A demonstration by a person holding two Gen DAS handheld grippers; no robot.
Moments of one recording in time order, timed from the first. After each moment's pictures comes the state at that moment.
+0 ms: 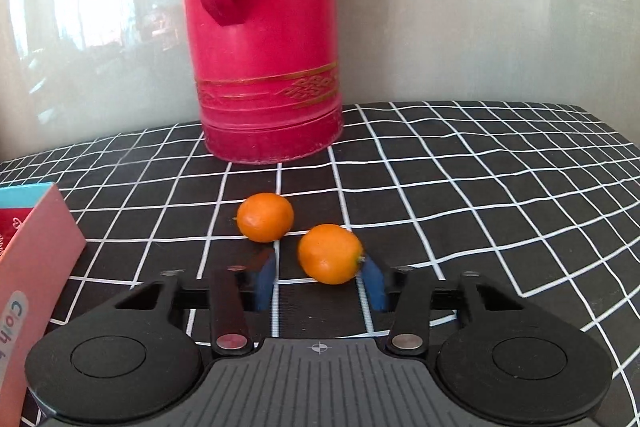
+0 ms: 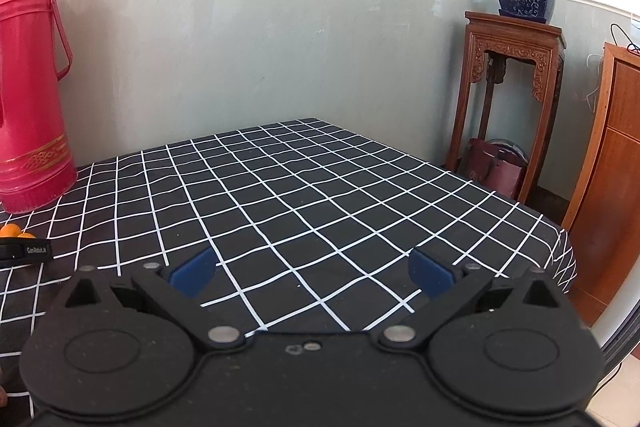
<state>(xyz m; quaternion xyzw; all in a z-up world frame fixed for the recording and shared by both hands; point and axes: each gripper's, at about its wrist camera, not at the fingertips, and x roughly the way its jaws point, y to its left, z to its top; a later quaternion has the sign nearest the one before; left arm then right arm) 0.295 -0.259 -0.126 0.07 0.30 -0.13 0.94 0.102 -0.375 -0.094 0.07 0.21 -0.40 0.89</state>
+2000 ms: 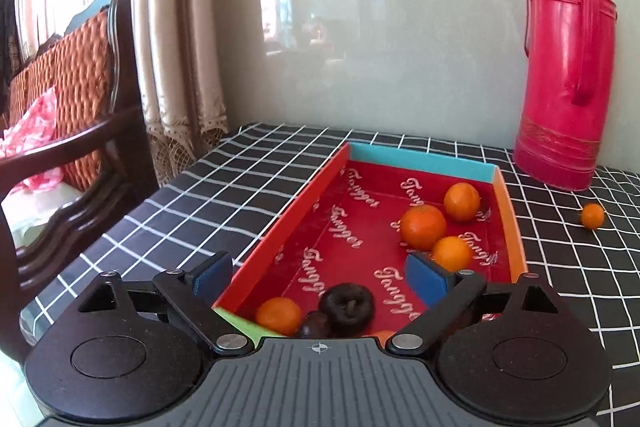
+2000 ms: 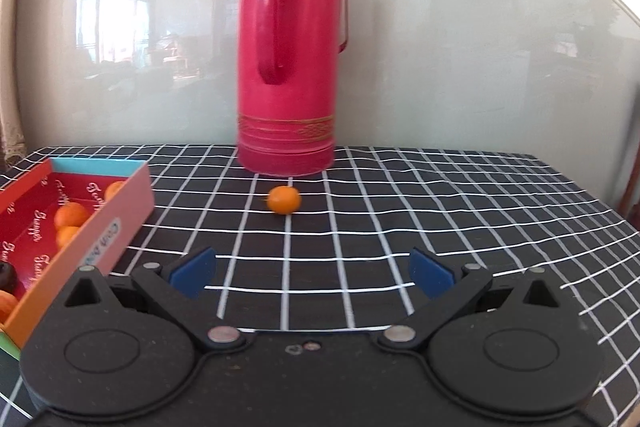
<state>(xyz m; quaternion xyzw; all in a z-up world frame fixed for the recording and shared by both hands) 0.202 0.028 -0.081 0.01 0.26 0.10 0.96 0.180 -0.205 -0.091 0.01 0.23 -0.14 0.96</state>
